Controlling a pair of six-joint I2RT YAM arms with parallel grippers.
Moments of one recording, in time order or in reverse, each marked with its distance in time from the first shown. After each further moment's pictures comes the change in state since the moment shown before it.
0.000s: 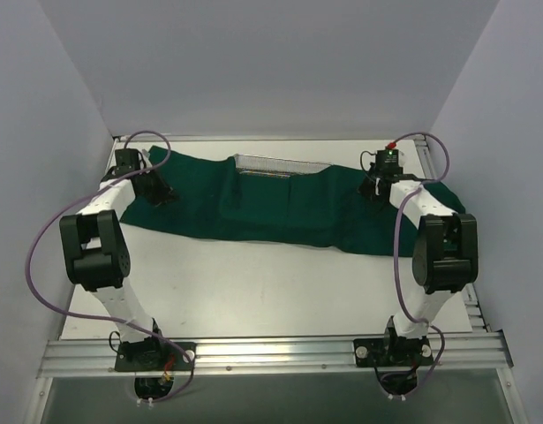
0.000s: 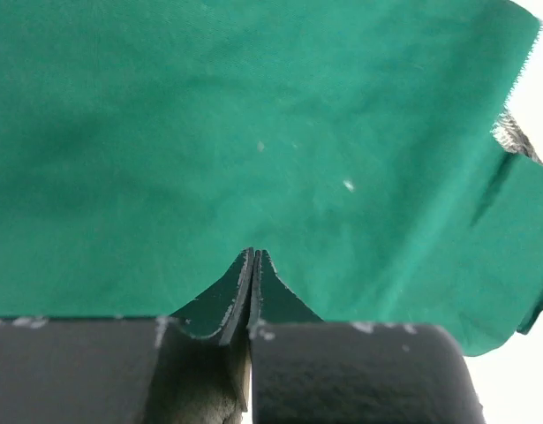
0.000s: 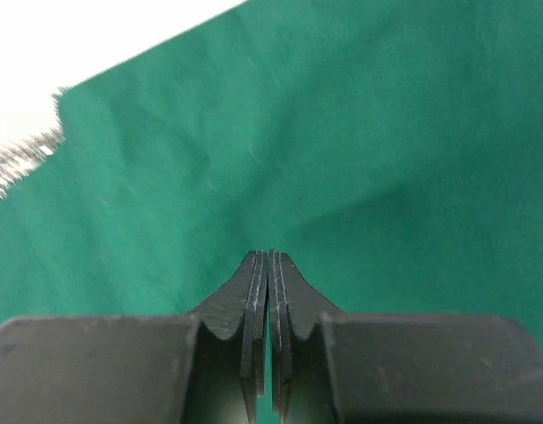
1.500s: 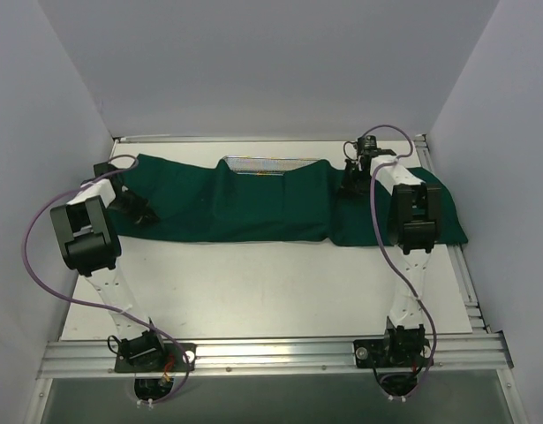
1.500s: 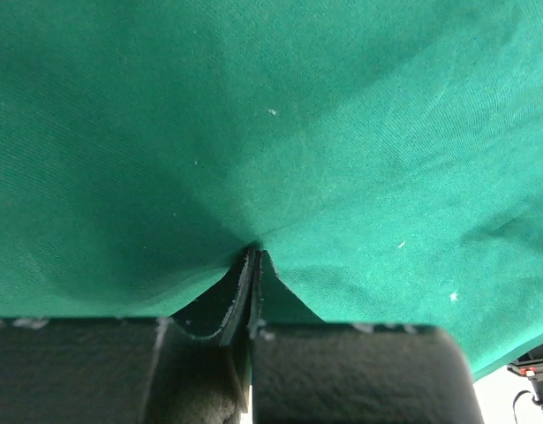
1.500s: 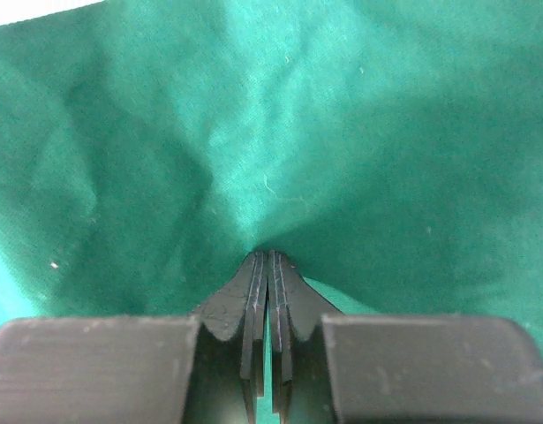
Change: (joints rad) left arm 0.186 0.262 0.151 -0.245 -0.066 -0.140; right arm 0.035 0.489 0.548 -0.359 -0.236 -0.171
